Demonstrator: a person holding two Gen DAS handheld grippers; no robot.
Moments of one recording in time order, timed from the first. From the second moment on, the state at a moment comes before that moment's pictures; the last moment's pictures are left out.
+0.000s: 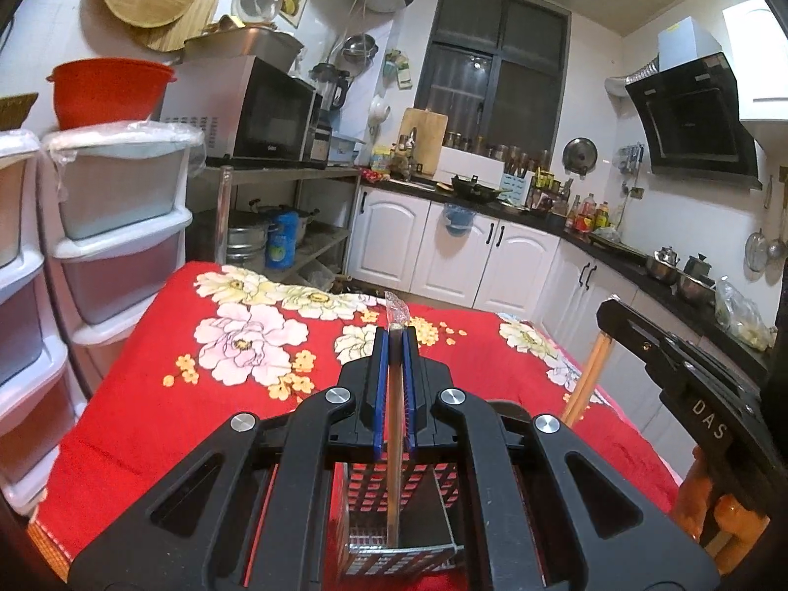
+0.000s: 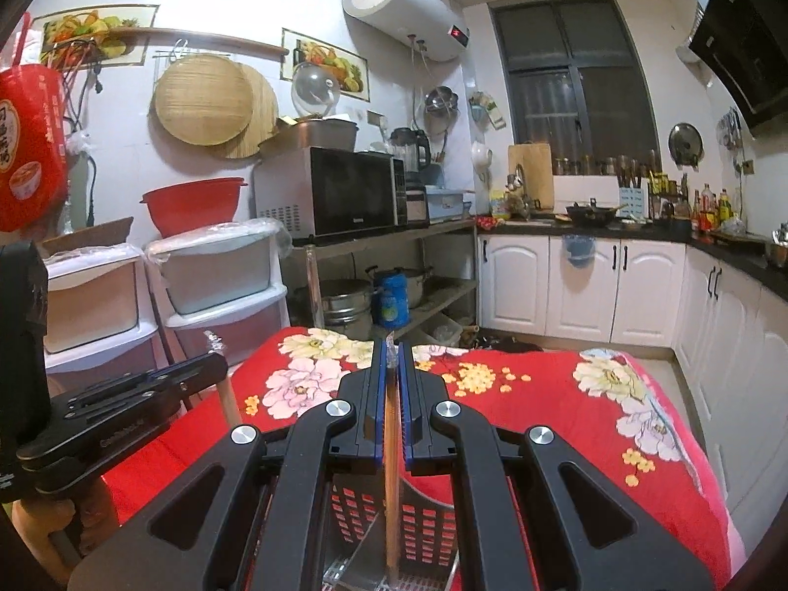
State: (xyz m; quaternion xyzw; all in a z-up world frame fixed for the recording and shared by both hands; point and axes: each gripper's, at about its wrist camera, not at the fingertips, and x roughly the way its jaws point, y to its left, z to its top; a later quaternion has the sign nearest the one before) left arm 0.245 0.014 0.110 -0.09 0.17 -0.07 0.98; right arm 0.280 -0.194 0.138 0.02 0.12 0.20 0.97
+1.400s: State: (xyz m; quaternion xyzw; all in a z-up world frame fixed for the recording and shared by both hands) left arm 0.194 0.038 0.082 -0.11 0.22 -0.05 0.97; right arm 0.233 -0.236 0.099 0.02 0.20 0.18 0.96
